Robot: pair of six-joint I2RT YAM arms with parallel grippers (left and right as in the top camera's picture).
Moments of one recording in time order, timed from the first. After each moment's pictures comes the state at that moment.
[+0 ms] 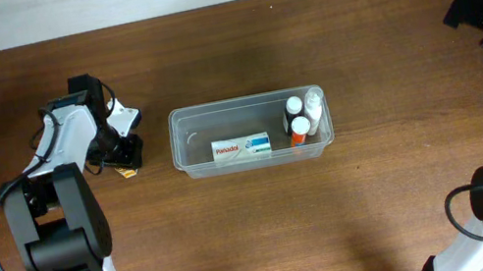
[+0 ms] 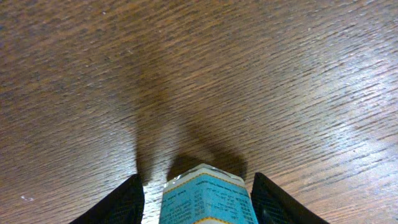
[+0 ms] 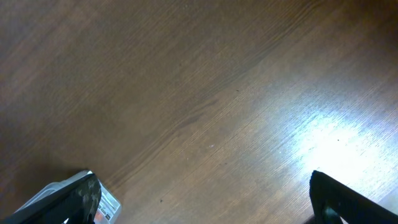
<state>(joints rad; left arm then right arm) 0.06 2.15 1.55 -0.97 0.03 0.43 -0.28 1.87 2.33 -1.69 0.16 0.44</state>
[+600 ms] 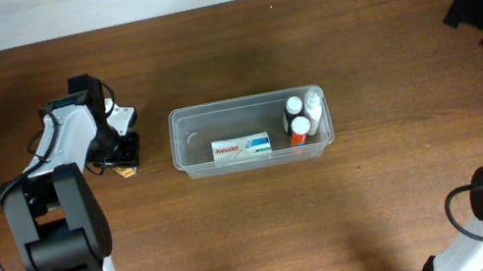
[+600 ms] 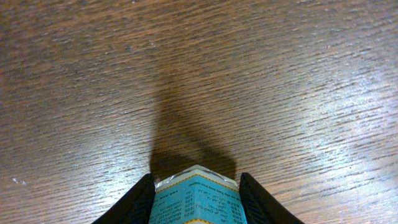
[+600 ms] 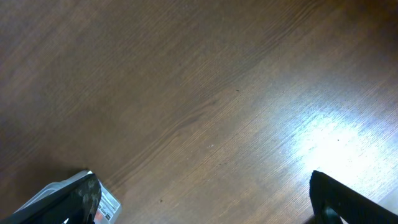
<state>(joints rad) 0.06 2.15 1.55 -0.97 0.03 0.30 -0.28 1.87 2.33 -1.69 0.16 0.45</state>
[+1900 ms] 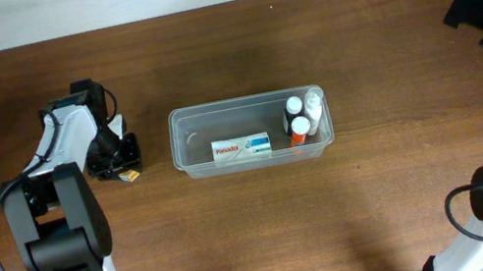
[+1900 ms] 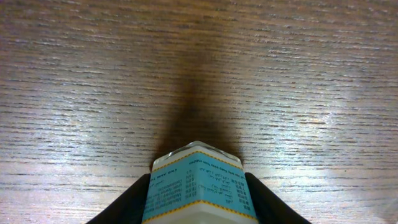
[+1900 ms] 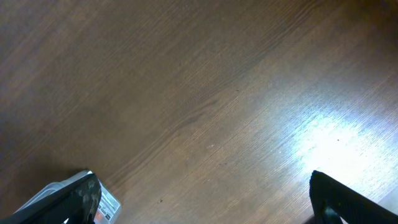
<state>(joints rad) 0.06 2.15 1.55 -1.06 0.03 -0.05 -0.28 1.87 2.33 -1.69 0.16 0.44</state>
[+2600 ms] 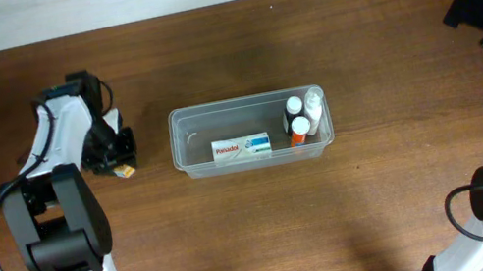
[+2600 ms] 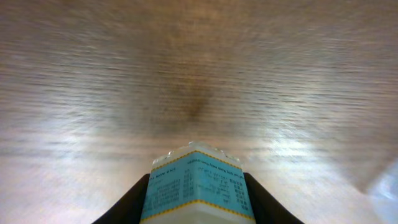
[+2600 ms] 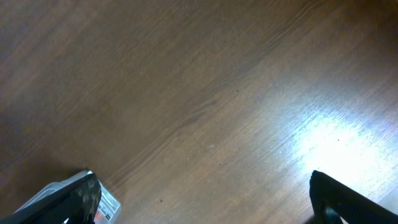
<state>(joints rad) 0.06 2.16 1.68 -1.21 0.02 -0.05 -0.28 1.87 2.33 -1.69 0.16 0.45</state>
